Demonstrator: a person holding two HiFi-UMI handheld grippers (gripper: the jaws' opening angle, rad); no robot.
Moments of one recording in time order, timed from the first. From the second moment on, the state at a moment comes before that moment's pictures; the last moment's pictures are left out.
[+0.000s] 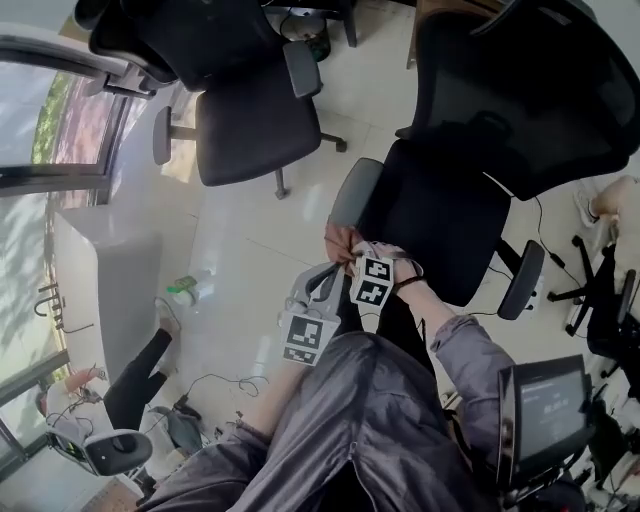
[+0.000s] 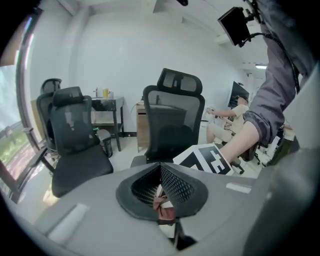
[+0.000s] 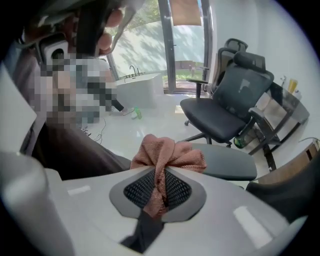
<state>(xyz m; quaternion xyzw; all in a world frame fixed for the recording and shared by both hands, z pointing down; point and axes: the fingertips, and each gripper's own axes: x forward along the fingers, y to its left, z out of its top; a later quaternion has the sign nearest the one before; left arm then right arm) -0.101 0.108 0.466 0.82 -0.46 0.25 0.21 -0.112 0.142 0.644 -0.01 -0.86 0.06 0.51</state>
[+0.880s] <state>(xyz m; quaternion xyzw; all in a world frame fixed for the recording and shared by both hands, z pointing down) -0.174 0.091 0.576 0.81 -0.42 0.38 0.17 -0.086 -0.082 0.661 0.15 -0.83 0.03 0.54</state>
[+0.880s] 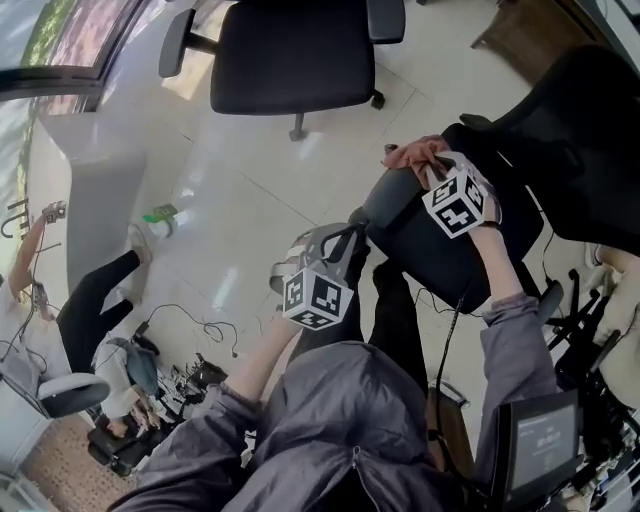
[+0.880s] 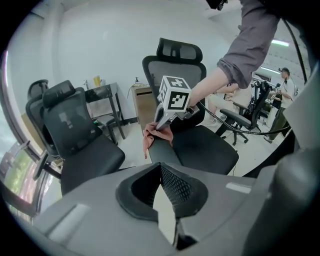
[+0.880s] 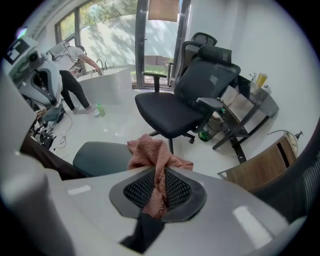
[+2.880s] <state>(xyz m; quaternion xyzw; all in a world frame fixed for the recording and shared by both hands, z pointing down) -0.181 0.099 0.583 0.82 -0.39 0.36 0.21 -0.110 -0.038 0.671 0.16 -0.81 -0.02 0.57</state>
